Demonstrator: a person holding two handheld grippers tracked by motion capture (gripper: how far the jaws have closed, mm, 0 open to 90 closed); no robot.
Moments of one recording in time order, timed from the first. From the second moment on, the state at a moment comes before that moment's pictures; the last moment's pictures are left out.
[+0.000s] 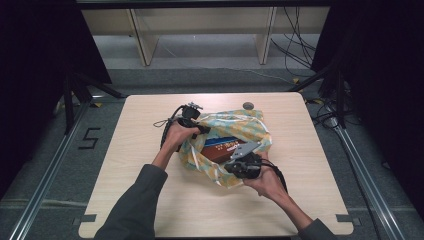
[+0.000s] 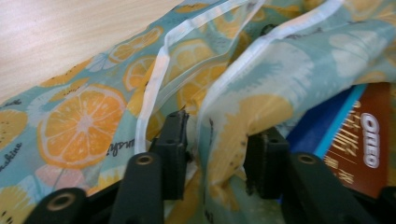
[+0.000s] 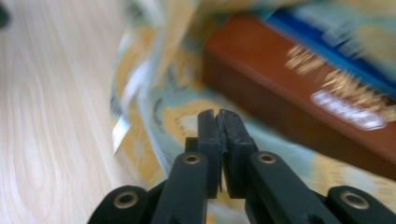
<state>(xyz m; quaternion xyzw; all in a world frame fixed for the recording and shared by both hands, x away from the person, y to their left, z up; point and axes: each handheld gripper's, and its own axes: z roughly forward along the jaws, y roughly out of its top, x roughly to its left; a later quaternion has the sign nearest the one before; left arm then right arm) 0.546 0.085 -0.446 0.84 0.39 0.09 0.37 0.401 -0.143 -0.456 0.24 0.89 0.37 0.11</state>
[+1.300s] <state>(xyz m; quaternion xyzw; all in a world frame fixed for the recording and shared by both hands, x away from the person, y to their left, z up) 0.461 0.146 -0.410 0.79 0.40 0.12 0.45 0.408 -0.227 -0.419 0.34 0.83 0.41 0.17</state>
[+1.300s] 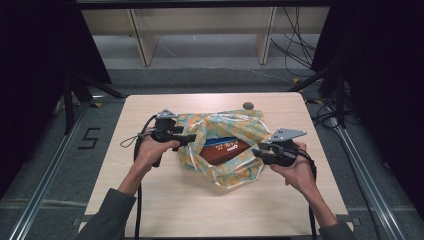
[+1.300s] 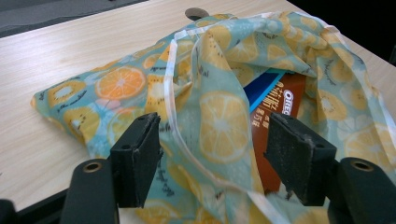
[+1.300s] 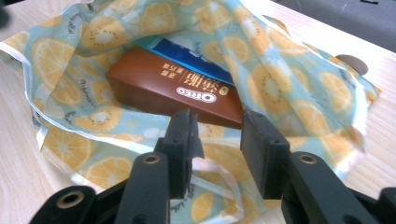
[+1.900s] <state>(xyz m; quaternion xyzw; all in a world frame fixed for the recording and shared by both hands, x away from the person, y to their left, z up) 0.408 0.174 -0.423 0.77 0.41 0.13 0.48 0.391 -0.258 -0.421 0.38 0.81 0.41 0.17</state>
